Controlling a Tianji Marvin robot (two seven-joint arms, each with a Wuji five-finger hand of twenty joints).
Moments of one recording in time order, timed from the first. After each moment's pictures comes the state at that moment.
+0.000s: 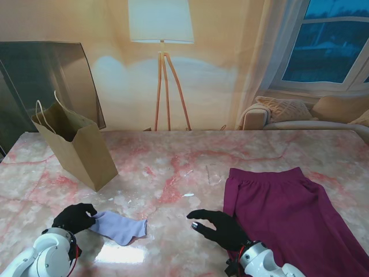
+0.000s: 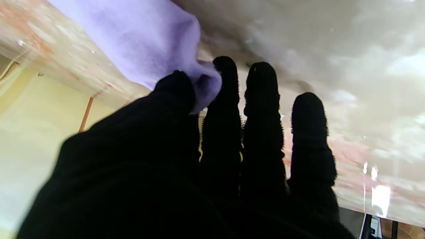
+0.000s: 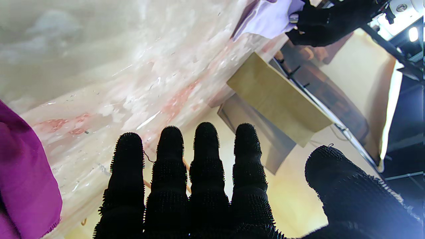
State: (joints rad) left arm 1.86 -1.10 -1.46 -1.68 0.68 0.28 0.02; right arm -1.85 -1.11 1.19 -1.70 -0.53 -0.24 -0.09; left_hand 0.80 -0.54 0.81 -0.24 0.79 -0.06 0.83 0.31 1.20 0.03 0.30 0.67 0.98 0.09 0.65 0.62 0.44 0.24 1.16 0.54; right_hand 0.18 -0.14 0.65 0.03 0.52 -0.10 0.40 0.43 0.73 0.00 0.25 0.21 0.63 0.04 0.14 0.35 0.33 0.11 0.64 0.39
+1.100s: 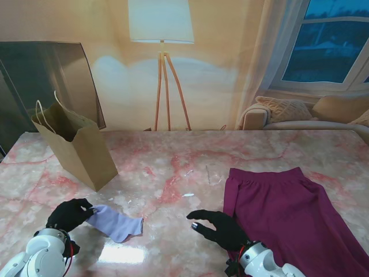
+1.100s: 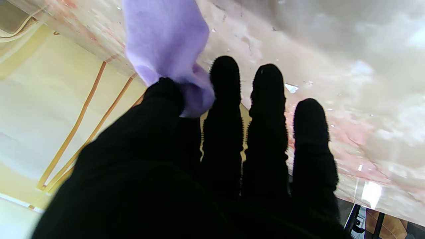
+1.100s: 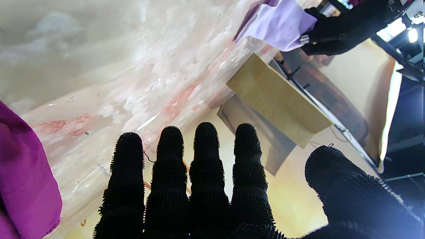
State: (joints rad) left arm 1.91 -1.13 -1.52 -1.75 0.59 0.25 0.08; right arm -1.85 -1.11 1.19 -1.70 -0.53 -0.24 -0.09; left_hand 0.84 -0.37 0.52 -0.22 0.80 -0.04 0.80 0.32 1.18 0.04 0.42 0.54 0.95 0.15 0.68 0.65 0.35 0.27 1.19 0.56; right_hand 0.18 -0.14 0.65 0.03 0.52 -0.10 0.40 0.43 0.73 0.00 0.25 0.21 0.63 0.04 0.14 0.35 0.33 0.11 0.64 0.40
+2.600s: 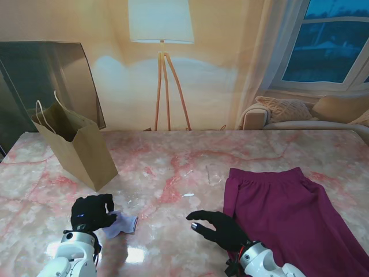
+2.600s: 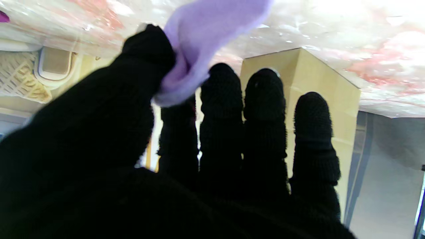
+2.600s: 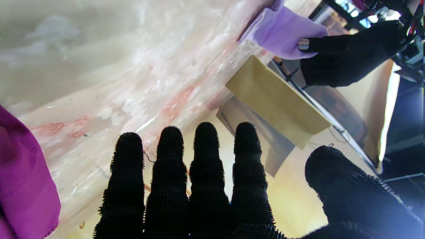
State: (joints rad) left arm 1.88 -1.12 -1.27 -1.80 0.97 0.36 0.28; right arm -1.84 -1.11 1.19 -1.70 -0.52 -0.24 -0.08; left_hand 0.71 -0.88 0.86 -0.22 0.86 -0.10 1.18 0.34 1.27 0.03 0.77 0.86 1.04 0.12 0.96 0.87 0.46 0.28 1.25 0.57; right_hand 0.18 -0.14 0.65 0.03 0.54 -0.10 0.40 0.43 0.73 0.00 0.25 0.21 0.63 0.04 0.14 0.35 0.33 0.11 0.64 0.41
